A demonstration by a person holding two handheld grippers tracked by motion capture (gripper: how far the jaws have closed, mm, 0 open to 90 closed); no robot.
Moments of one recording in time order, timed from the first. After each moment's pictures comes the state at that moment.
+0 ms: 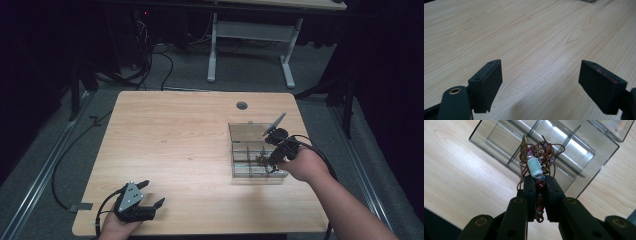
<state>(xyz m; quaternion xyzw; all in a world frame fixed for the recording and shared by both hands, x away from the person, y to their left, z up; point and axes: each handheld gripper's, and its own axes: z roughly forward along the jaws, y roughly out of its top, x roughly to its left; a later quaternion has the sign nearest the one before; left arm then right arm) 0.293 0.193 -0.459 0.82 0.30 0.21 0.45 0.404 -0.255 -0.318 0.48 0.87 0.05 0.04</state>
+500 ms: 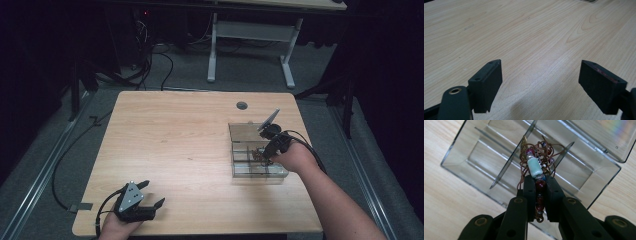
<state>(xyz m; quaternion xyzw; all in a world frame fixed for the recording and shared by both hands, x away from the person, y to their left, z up) 0.293 0.192 -0.460 0.82 0.30 0.21 0.45 0.442 -0.257 -0.348 0.49 0.87 0.05 0.04</state>
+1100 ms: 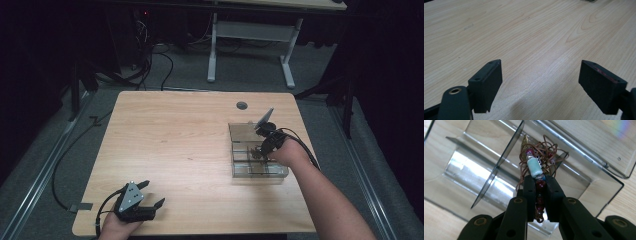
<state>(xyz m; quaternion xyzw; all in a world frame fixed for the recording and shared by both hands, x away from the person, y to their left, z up) 0.293 0.192 -0.460 0.82 0.30 0.21 0.45 0.469 -0.254 -0.373 0.51 0.86 0.03 0.03</state>
